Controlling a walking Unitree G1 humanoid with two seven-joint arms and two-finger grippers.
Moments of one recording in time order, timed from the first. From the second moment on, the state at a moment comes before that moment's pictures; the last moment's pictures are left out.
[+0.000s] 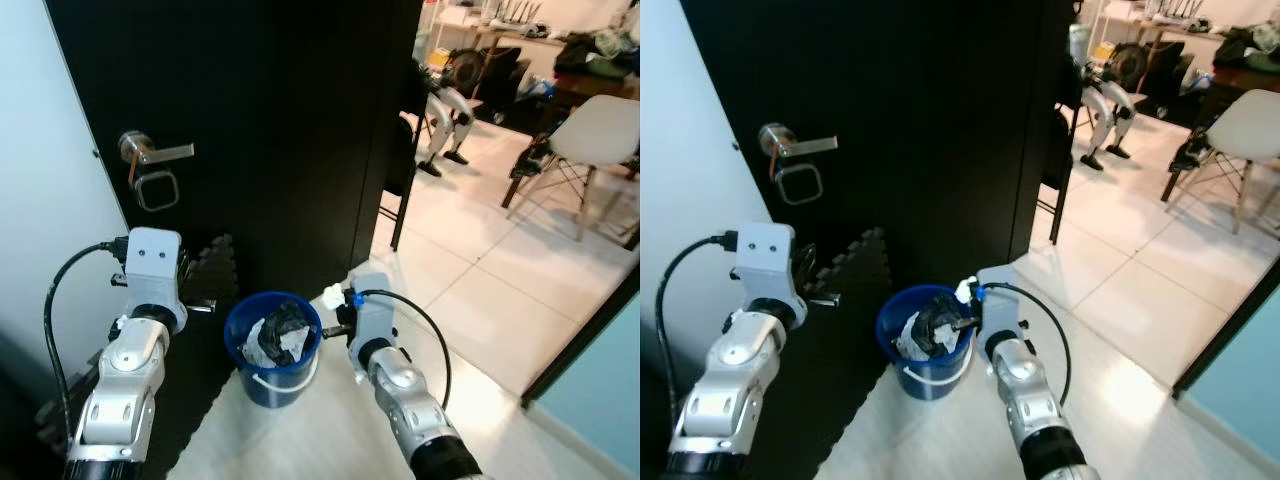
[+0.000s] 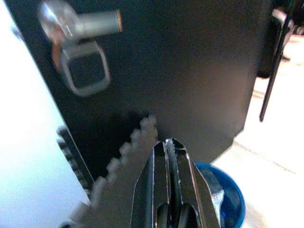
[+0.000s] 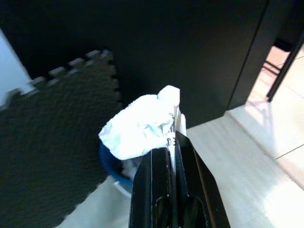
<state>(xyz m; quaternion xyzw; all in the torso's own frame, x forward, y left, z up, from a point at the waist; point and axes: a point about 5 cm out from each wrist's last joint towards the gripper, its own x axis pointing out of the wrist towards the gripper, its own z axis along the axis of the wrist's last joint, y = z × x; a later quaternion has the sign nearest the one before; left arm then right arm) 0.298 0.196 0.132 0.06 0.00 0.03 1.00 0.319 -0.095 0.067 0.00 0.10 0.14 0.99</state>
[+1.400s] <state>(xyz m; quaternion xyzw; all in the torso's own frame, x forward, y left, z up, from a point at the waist) 0.285 0.164 0.085 0.06 0.05 -0.02 1.00 0.311 -0.078 0.031 -0.11 0.18 0.23 0.95</state>
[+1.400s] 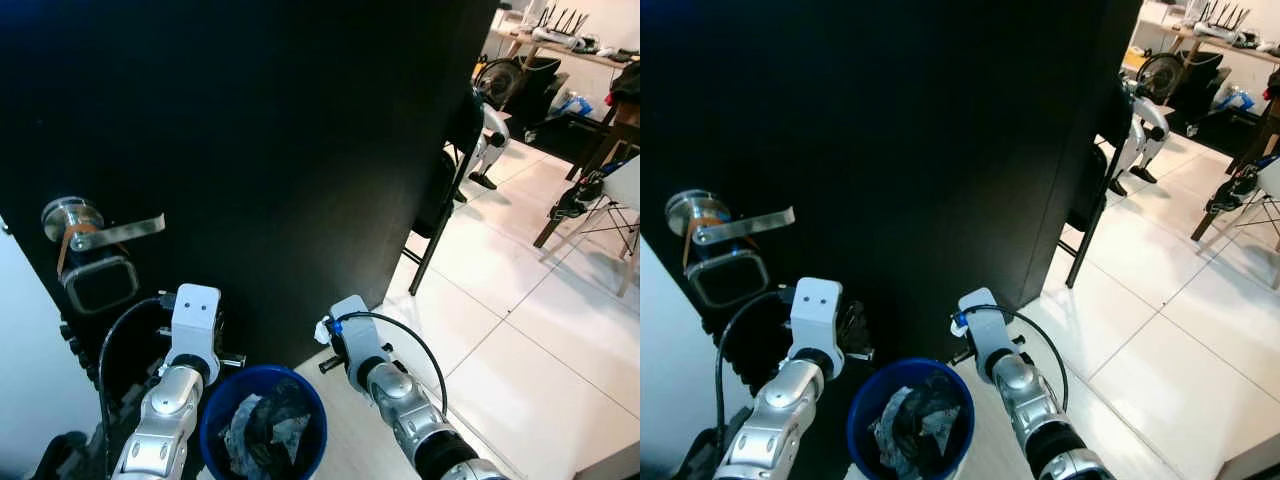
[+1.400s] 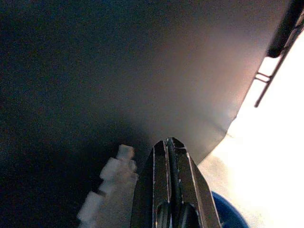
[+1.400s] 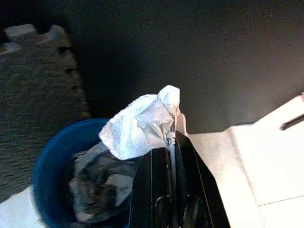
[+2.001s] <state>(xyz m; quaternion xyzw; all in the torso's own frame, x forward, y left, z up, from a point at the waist) 0.256 0.151 0.065 0.24 0.09 -0.19 0.95 0.301 -0.074 0.010 -0.16 0.26 0.30 0.90</state>
